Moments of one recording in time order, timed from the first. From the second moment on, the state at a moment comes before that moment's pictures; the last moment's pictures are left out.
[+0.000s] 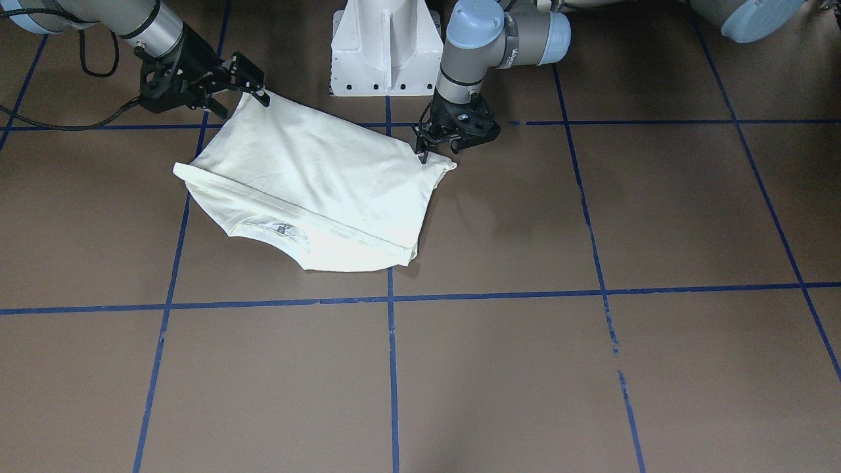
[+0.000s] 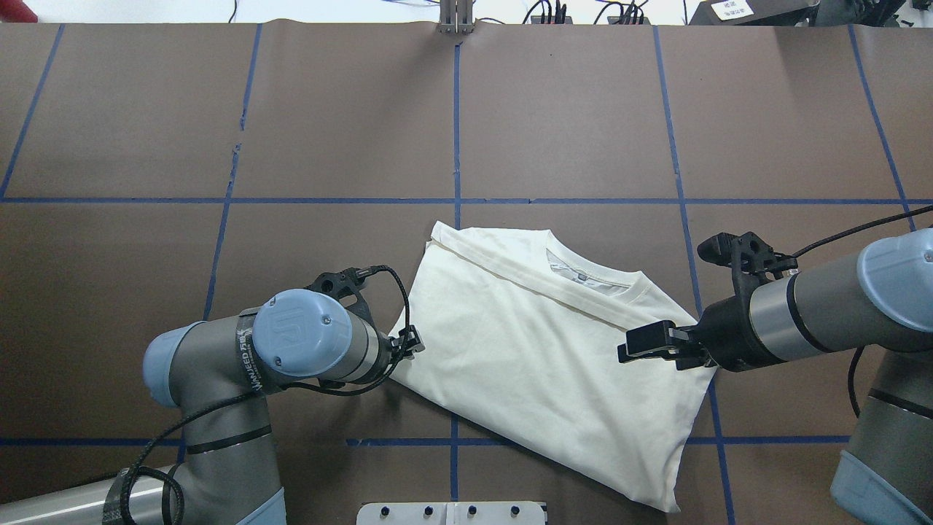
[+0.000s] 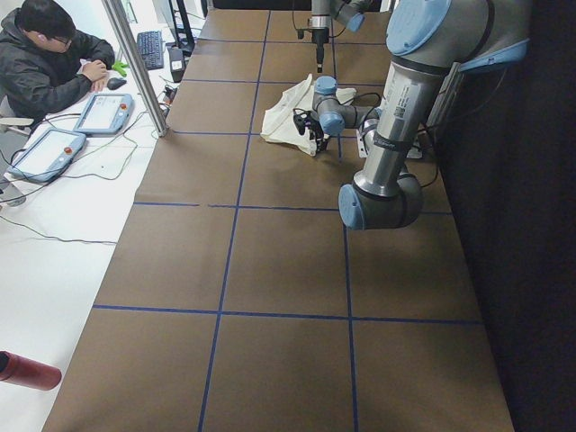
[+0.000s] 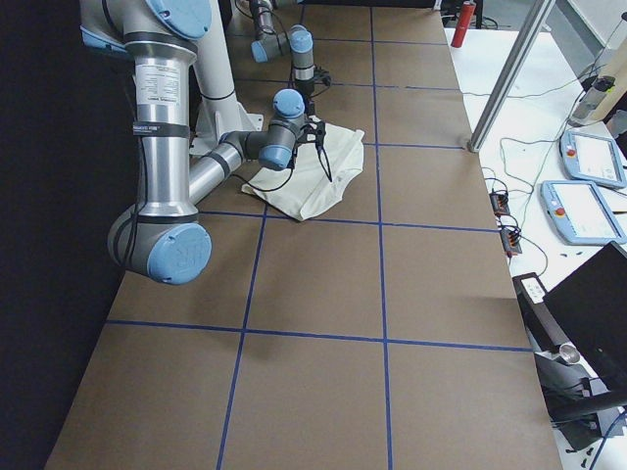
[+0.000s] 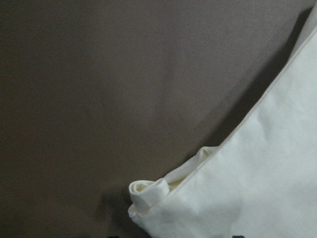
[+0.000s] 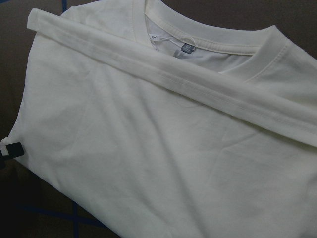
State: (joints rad) left arm -0.33 -2.08 -1.81 -1.74 -1.74 -1.76; right arm 0.55 -1.58 2.14 -1.02 2.10 1.39
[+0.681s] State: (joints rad) left arm -0.33 -2.08 -1.78 -1.74 -1.72 -1.76; right arm 0.55 -1.58 2.14 -1.02 2.10 1.39
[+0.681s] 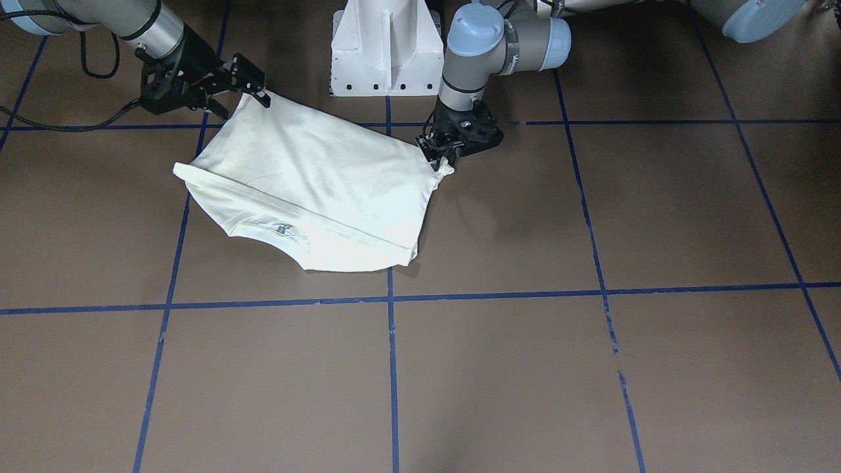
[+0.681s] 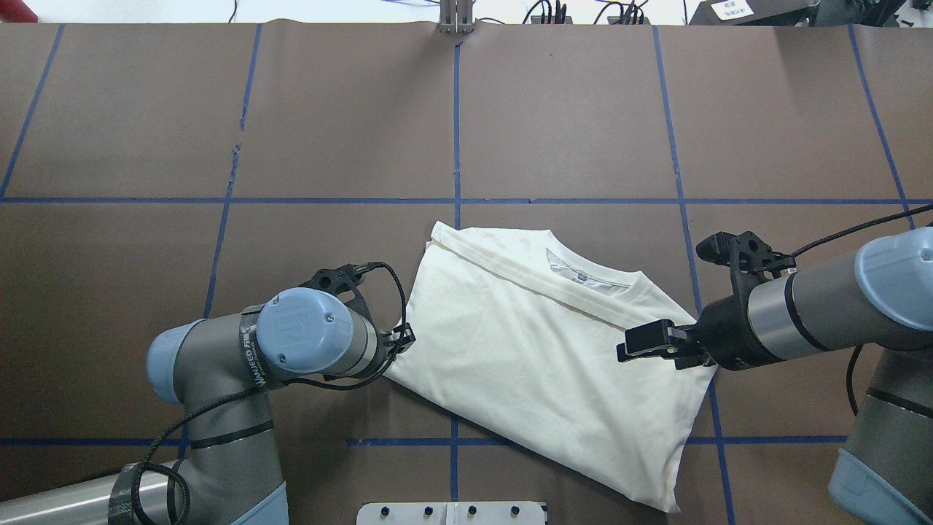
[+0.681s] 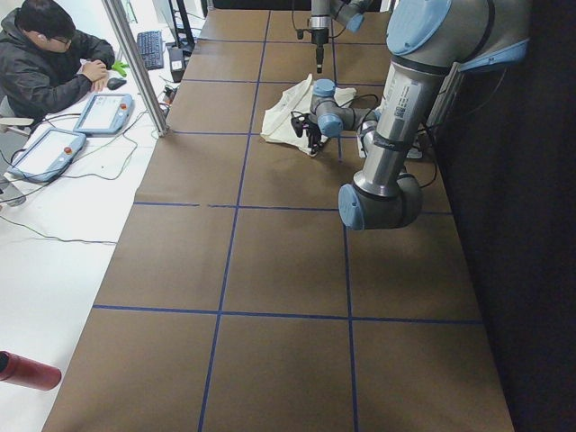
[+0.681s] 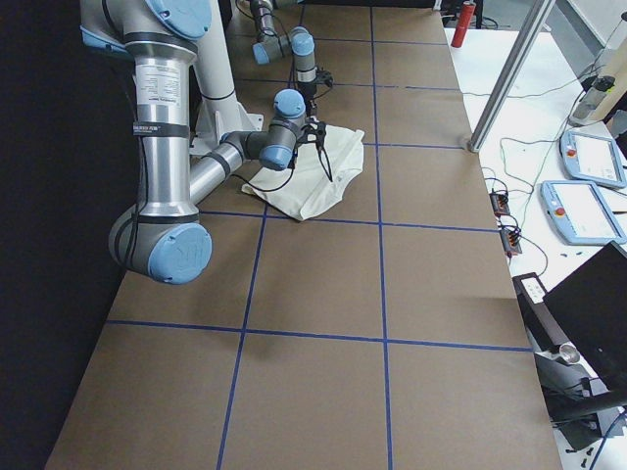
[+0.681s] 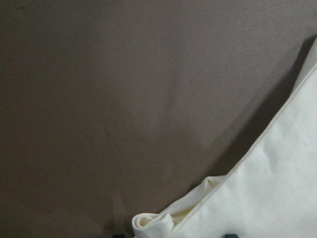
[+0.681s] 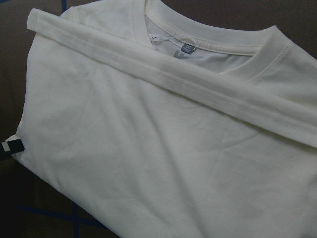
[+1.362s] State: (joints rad) left arm -0.49 -2.09 -1.77 -1.73 -1.72 -1.69; right arm 0.56 -1.58 2.13 -1.02 2.09 1.39
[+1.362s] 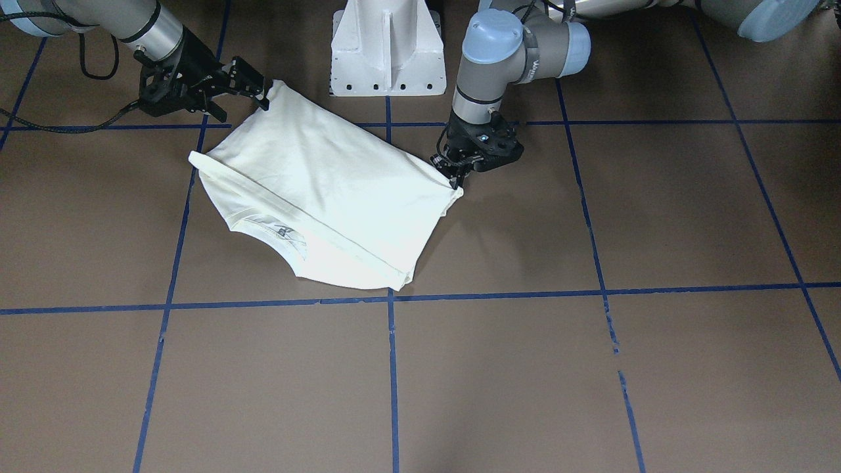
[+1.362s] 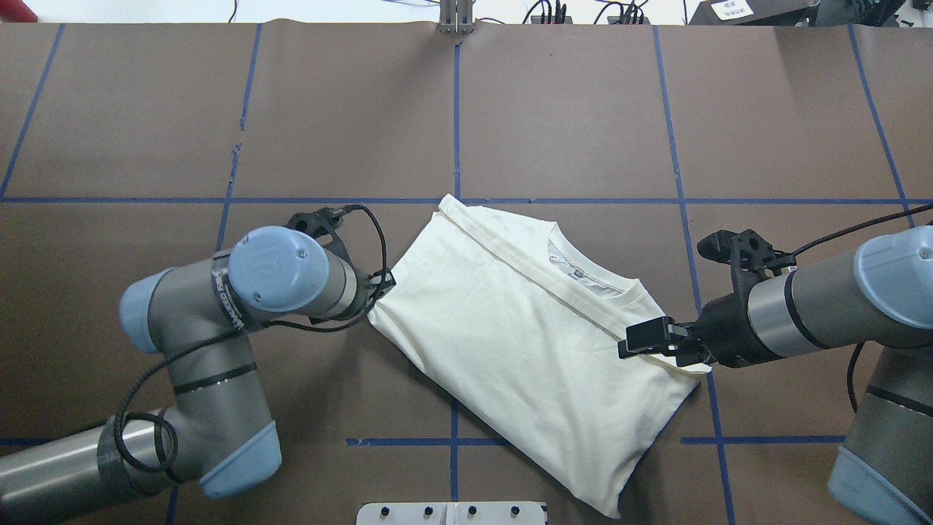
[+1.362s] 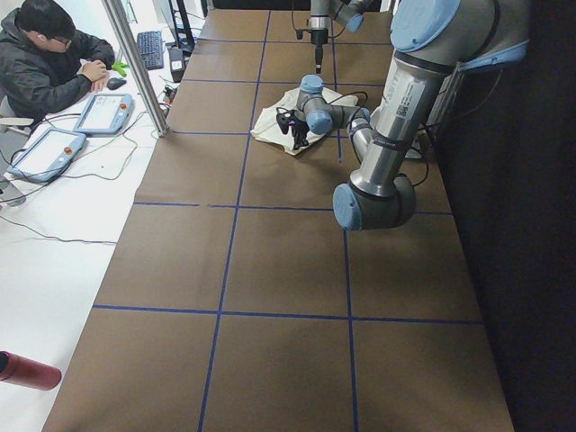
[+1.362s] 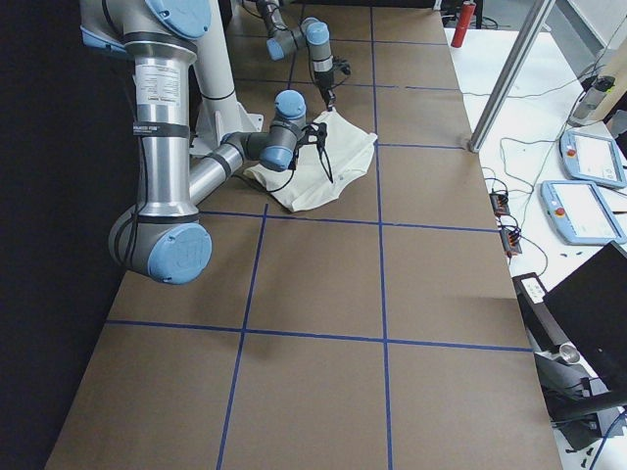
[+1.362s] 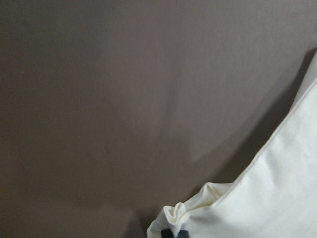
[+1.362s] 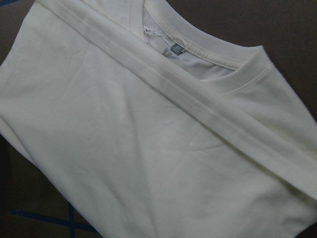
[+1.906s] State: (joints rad) left arm -0.66 -2.33 -1.36 -1.91 -1.64 -1.53; right arm 0.59 -1.58 2.12 -1.02 2.09 1.39
